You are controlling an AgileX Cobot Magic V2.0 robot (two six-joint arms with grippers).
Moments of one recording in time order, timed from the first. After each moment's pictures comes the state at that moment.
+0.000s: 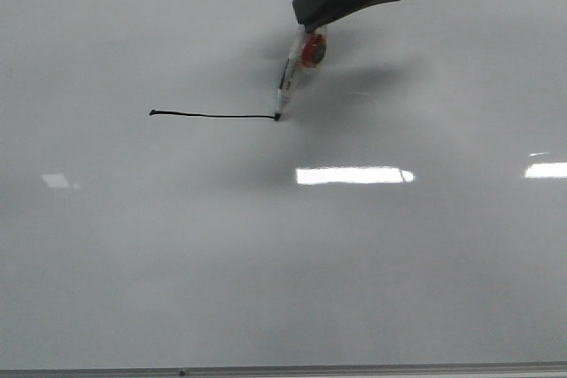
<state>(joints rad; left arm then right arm) -1.16 0.30 -0.36 0.22 0.37 -0.05 0.45 1.54 -1.11 0.75 0.27 -0.68</state>
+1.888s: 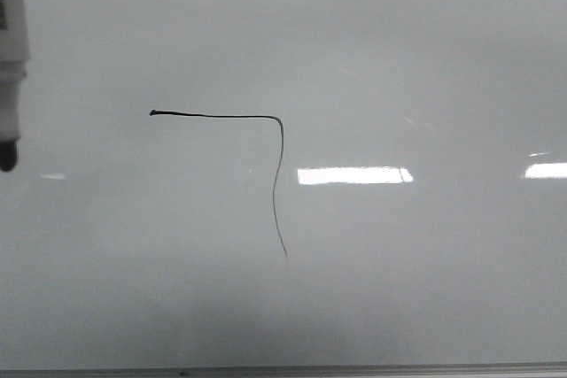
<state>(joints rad) -1.16 0.66 -0.49 0.20 0.29 -0.15 0.78 1.32 -1.22 0.95 0.96 -1.08</state>
